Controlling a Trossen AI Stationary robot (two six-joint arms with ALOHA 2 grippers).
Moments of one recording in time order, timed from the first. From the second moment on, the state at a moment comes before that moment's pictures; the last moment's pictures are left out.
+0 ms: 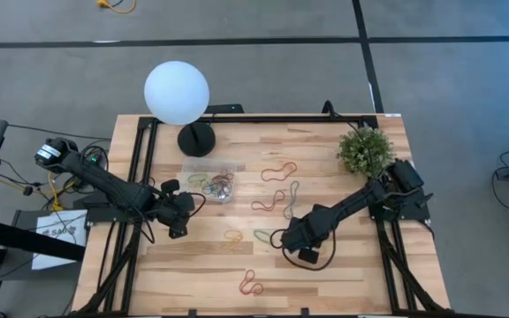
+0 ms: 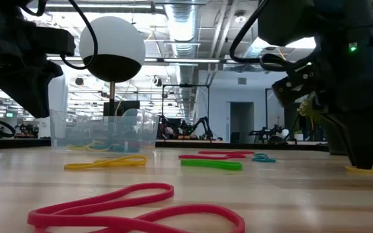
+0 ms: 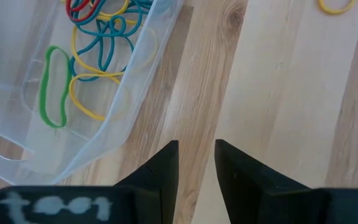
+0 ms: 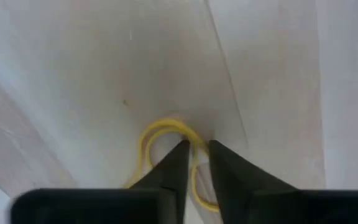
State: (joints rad) left arm -0.42 1.14 0.63 -0.79 -0.35 -0.60; right arm 0.41 1.91 1.14 -0.96 0.00 0.74
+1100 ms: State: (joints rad) left arm -0.42 1.14 0.63 -0.79 -0.35 -0.60; right arm 0.07 1.95 1.38 0.25 0.39 0.04
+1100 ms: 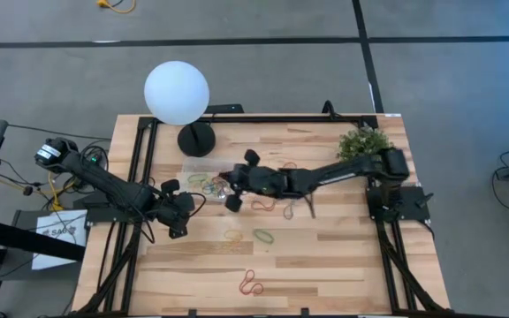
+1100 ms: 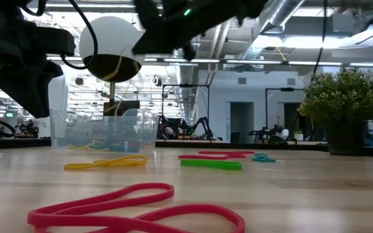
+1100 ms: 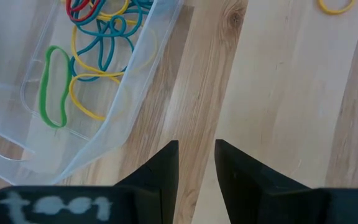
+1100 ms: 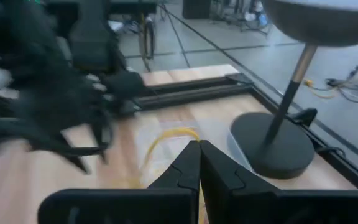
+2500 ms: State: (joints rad) left arm -0.42 1.14 0.63 -0.60 -0.38 -0.64; right arm 0.17 1.70 1.76 -0.99 0.38 0.14
